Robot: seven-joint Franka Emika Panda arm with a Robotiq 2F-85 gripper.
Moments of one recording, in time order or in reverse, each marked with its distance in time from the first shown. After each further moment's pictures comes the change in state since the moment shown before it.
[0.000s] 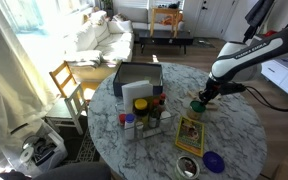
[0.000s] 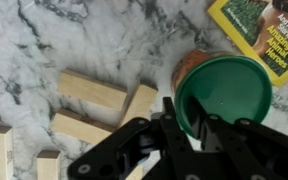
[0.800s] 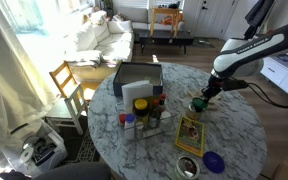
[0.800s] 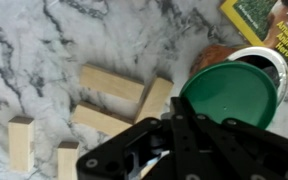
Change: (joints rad) arm -0.023 0.001 -0.018 0.044 -0.012 -0.066 -0.021
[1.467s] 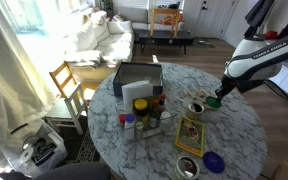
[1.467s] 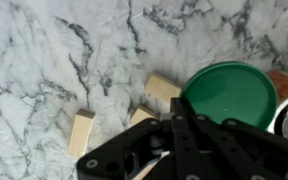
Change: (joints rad) arm -0.018 -0.077 -0.069 -0.129 -0.134 0.113 -0.100
